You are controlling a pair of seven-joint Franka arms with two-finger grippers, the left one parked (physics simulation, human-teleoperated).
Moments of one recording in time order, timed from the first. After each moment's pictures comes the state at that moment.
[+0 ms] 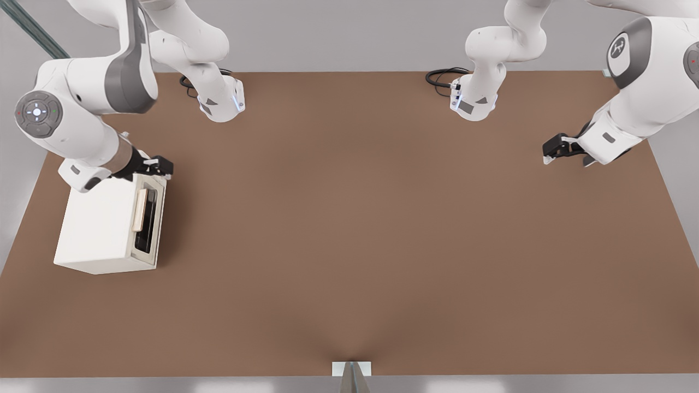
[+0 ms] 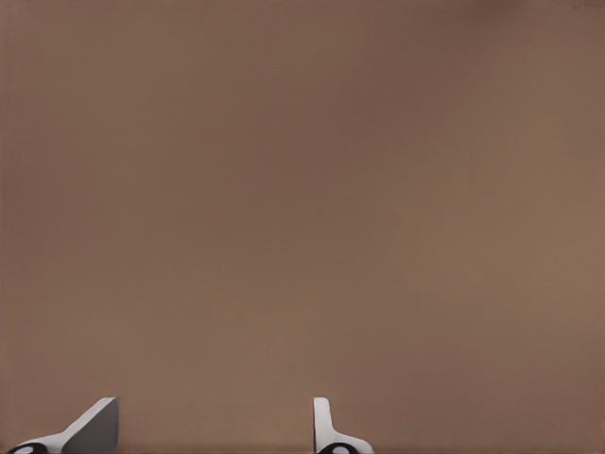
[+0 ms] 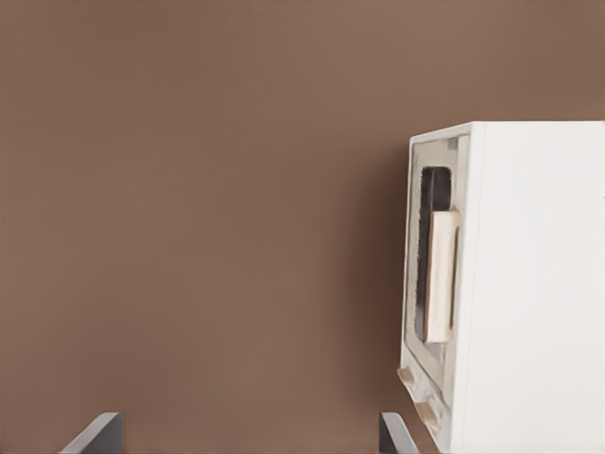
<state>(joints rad) 0.07 0.07 0.02 -1.54 -0.03 1.45 0.02</state>
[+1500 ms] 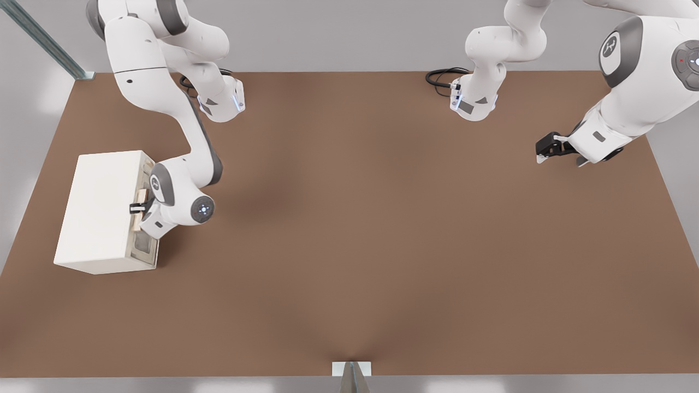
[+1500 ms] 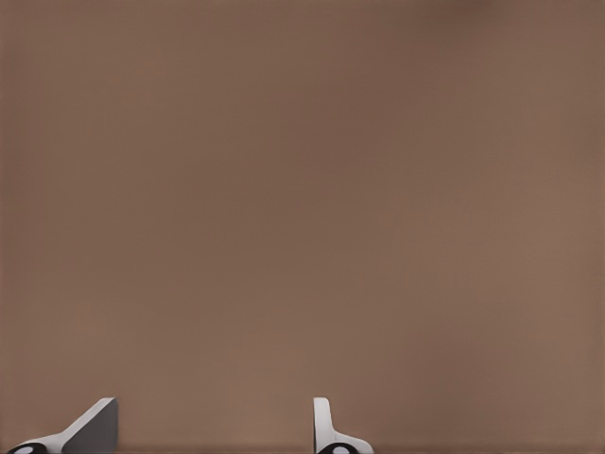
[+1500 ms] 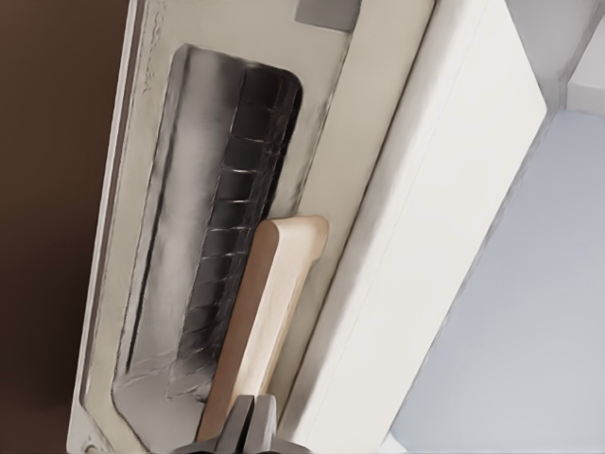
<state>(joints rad) 0.13 0.35 0.03 -1.97 -0.89 1.67 0.33</state>
